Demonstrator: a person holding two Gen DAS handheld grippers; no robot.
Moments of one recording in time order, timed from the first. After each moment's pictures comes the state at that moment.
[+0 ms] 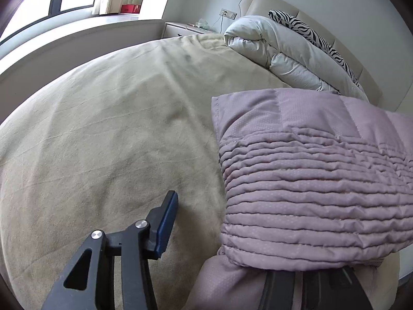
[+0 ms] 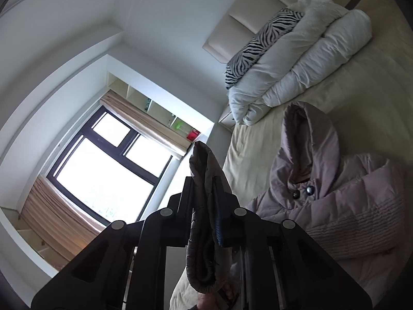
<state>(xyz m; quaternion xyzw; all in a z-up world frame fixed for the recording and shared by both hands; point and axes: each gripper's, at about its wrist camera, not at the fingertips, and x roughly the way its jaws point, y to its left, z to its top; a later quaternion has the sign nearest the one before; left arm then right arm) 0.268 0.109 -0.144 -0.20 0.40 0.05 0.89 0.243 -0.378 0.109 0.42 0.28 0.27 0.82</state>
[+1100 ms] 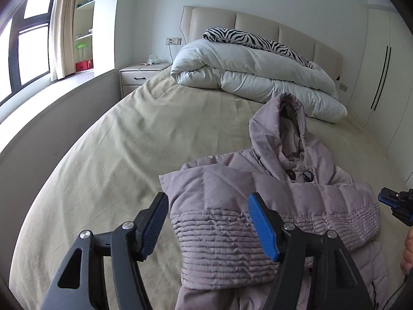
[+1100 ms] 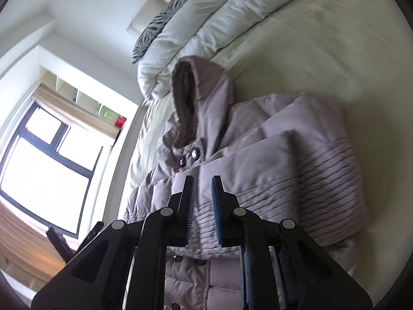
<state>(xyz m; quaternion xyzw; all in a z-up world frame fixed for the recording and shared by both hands) 0.283 0.067 -0.044 -0.05 0.35 -0.02 0.93 0.252 -0.361 -0.047 0.33 0.40 0.17 0.84</state>
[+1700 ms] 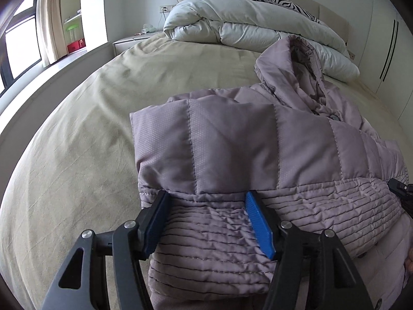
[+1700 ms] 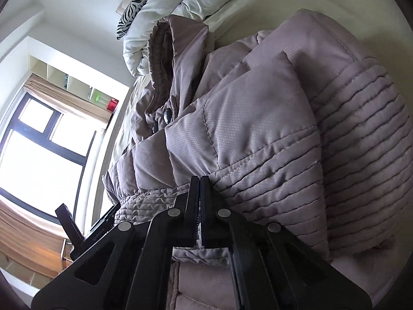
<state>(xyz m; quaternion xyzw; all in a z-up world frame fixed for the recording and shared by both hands) 0.295 0.045 -0.135 -0.01 0.43 -0.02 0.90 0.245 -0.351 -0.132 0.35 0.43 0.16 0.82</state>
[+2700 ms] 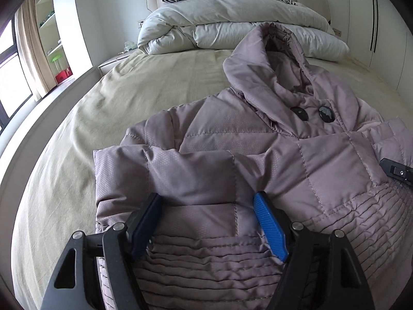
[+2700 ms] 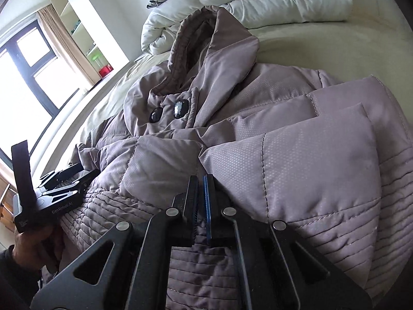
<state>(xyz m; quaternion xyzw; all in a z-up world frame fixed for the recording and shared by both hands) 0.328 -0.005 -0.133 0.06 0.42 -0.04 0.91 0.281 -0.305 -0.117 0.16 0.41 0.15 0.88</state>
